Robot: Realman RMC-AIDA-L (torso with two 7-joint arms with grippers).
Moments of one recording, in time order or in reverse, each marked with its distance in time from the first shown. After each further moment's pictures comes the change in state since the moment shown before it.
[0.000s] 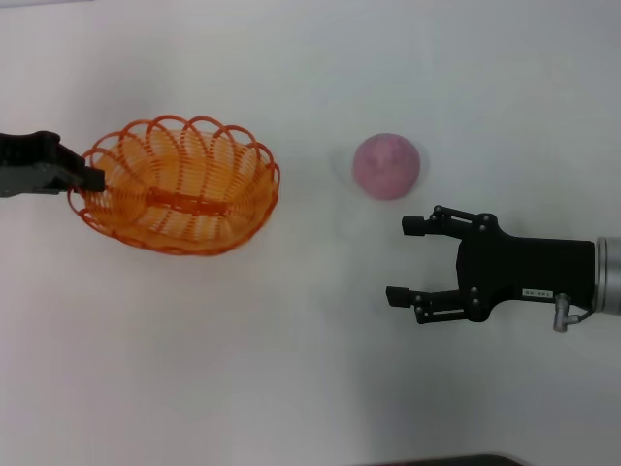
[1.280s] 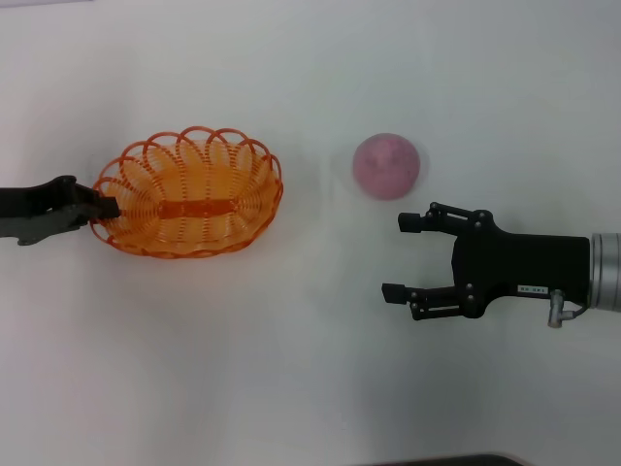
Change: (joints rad) left arm 0.214 -0.197 0.020 0.177 -0.139 -0.178 -0.013; right arm 0.010 0.003 0.000 0.003 0.000 0.009 0.002
